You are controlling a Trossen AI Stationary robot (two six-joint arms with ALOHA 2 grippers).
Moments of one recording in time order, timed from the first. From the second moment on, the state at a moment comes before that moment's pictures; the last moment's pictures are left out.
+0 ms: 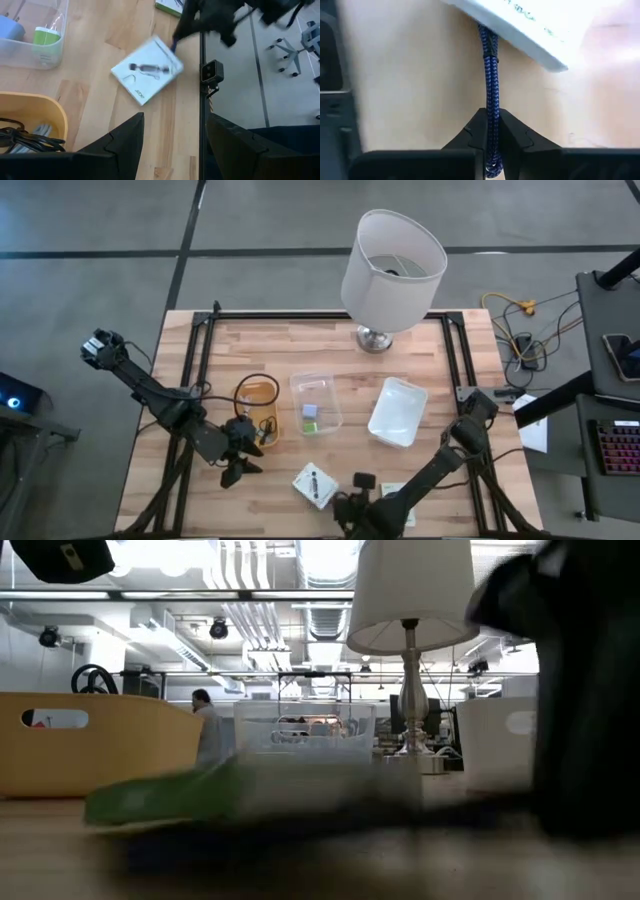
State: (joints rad) left arm -0.64 1.09 0.89 -0.48 -0.17 -0.87; right arm 0.74 2.32 1.90 -0.99 0.39 0.91
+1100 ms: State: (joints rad) left arm -0.64 0.93 0.97 -0.78 -0.52 -0.68; right arm 0.33 2.12 1.95 -0.72 0.53 0.46
